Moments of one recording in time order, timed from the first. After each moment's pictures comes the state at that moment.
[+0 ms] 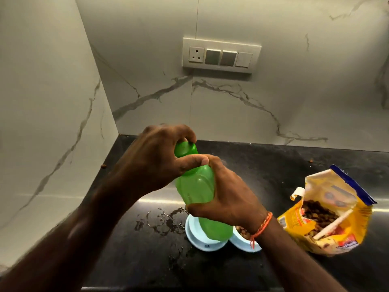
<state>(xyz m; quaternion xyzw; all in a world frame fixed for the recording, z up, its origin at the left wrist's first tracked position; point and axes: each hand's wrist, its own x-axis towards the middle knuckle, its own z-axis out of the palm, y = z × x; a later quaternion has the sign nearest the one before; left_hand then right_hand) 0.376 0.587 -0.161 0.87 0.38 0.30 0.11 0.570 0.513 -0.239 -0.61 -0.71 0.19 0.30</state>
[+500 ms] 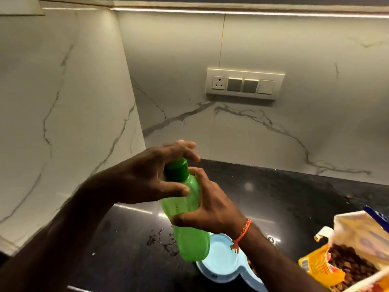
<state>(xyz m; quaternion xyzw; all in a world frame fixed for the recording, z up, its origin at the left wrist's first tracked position) 0.346 0.584 -0.124 0.87 0.38 0.16 0.27 0.548 0.563 -0.236 -0.47 -0.75 0.31 0.34</state>
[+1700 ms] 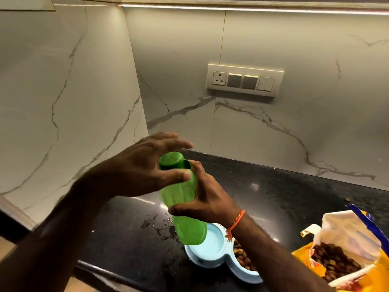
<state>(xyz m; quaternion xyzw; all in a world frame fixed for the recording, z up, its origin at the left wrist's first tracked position) 0.379 0.538 -0.113 0.83 0.51 0.11 0.19 0.577 0.549 -0.235 -0.44 -0.75 0.35 0.34</state>
